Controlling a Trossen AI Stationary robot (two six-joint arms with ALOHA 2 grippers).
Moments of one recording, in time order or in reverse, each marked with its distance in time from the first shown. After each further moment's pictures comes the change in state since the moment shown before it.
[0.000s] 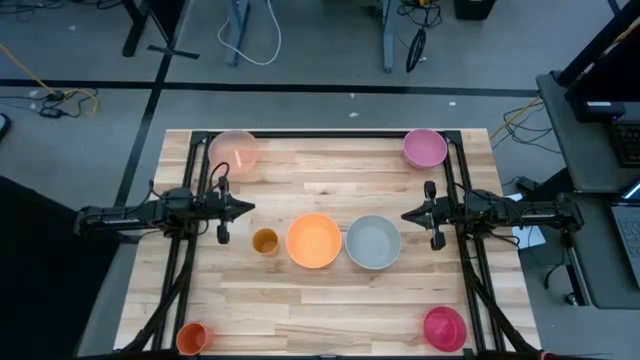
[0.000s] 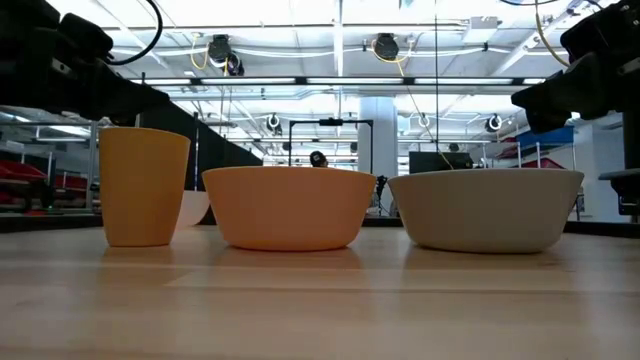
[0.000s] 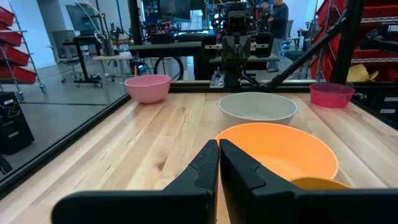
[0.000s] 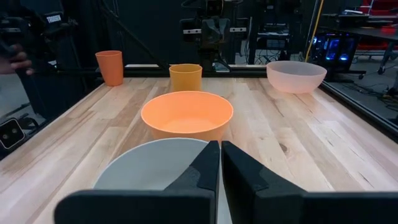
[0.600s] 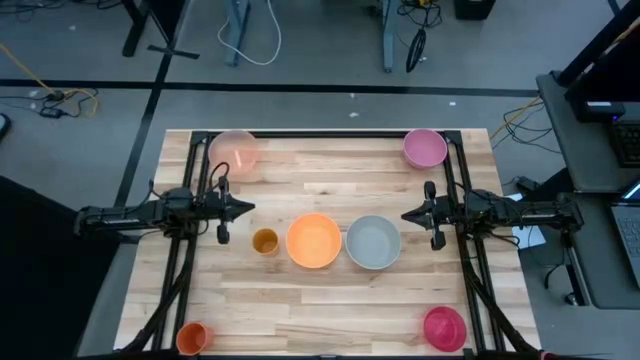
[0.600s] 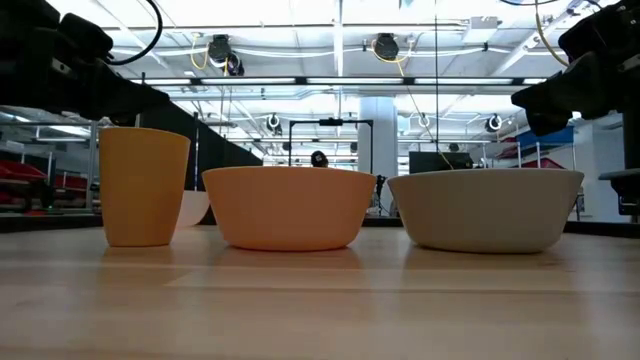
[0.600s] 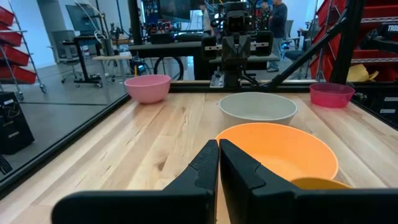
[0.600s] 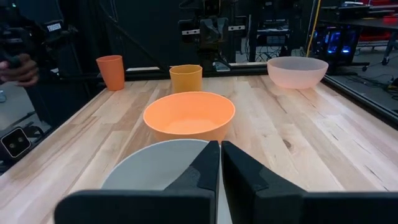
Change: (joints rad) left arm 0.000 0.000 0.000 0.000 0.000 0.001; right arm 0.000 0.000 0.000 0.000 0.000 0.054
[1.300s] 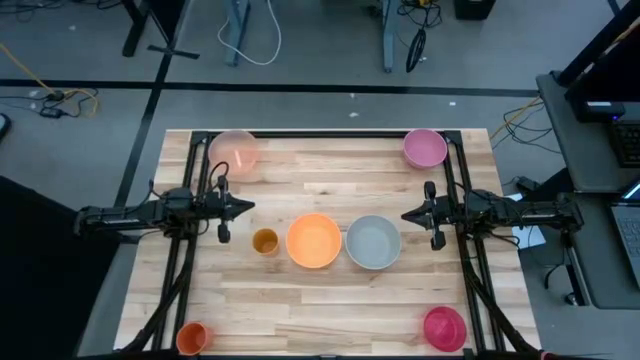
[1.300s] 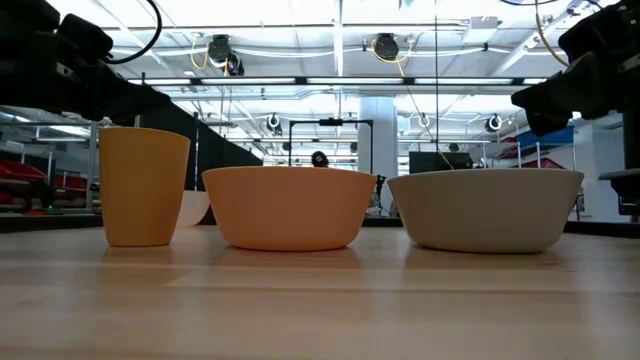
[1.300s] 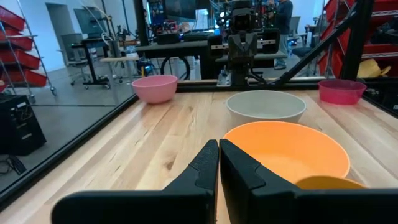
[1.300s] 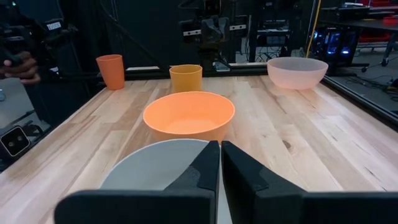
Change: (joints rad) left arm 0.000 0.000 0.000 -0.002 -0.028 0.027; right arm 0.000 0.000 0.000 0.000 0.000 -0.016
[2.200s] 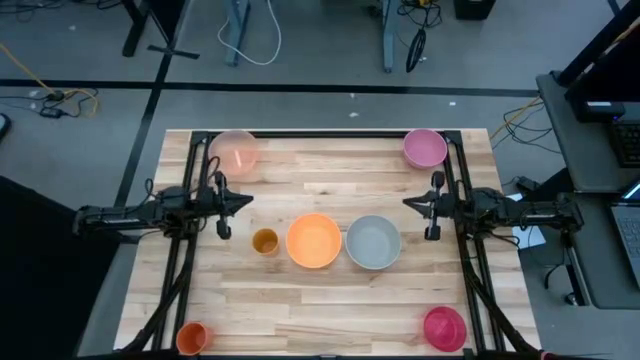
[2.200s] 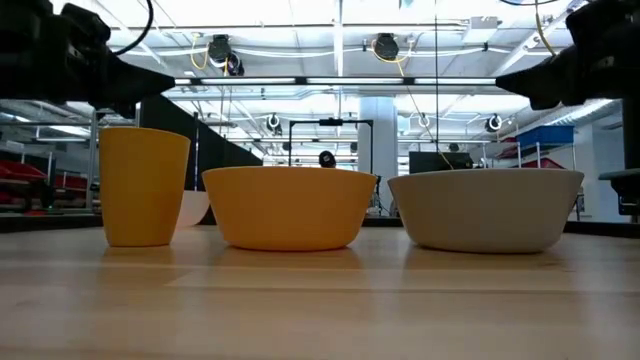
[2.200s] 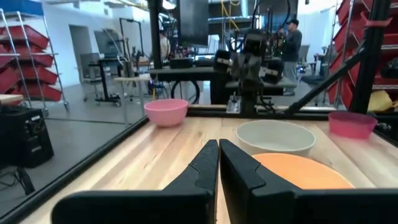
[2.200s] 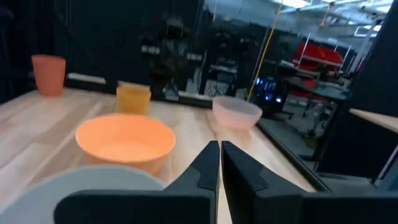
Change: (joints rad) left arm 0.000 0.032 0.000 0.132 -0.045 -0.030; right arm -0.001 0.000 0.000 0.152 0.184 -0.248
